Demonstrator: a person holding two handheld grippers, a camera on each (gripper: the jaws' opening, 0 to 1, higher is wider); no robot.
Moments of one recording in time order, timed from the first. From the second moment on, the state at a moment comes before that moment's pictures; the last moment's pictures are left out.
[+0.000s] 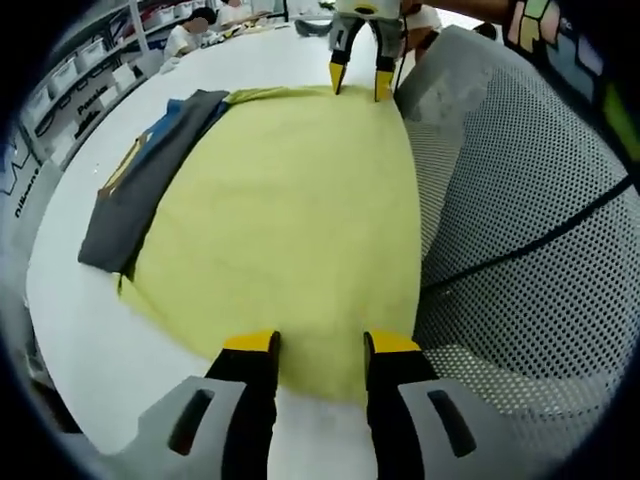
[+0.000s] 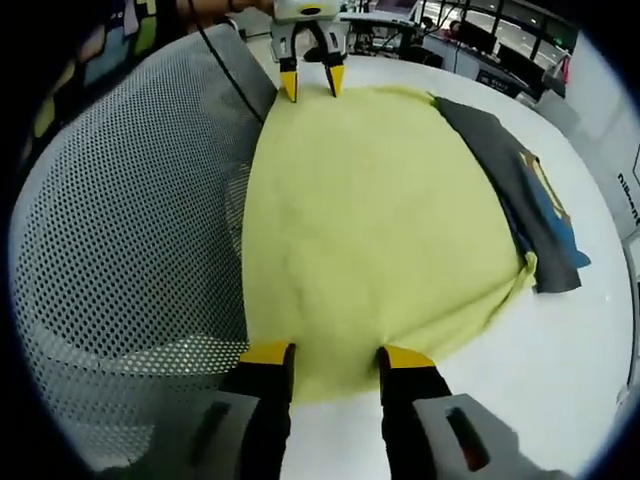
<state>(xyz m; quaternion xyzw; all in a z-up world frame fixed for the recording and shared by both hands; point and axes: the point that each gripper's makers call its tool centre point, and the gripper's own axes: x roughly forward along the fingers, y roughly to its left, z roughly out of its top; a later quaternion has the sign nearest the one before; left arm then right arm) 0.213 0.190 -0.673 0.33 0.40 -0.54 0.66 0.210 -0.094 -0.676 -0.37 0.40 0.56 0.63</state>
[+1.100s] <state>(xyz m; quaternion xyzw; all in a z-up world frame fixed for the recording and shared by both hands) 0.178 0.193 -0.622 0.22 0.54 -0.47 0.67 0.174 -0.099 -0.615 -0.27 0.53 0.52 0.62</state>
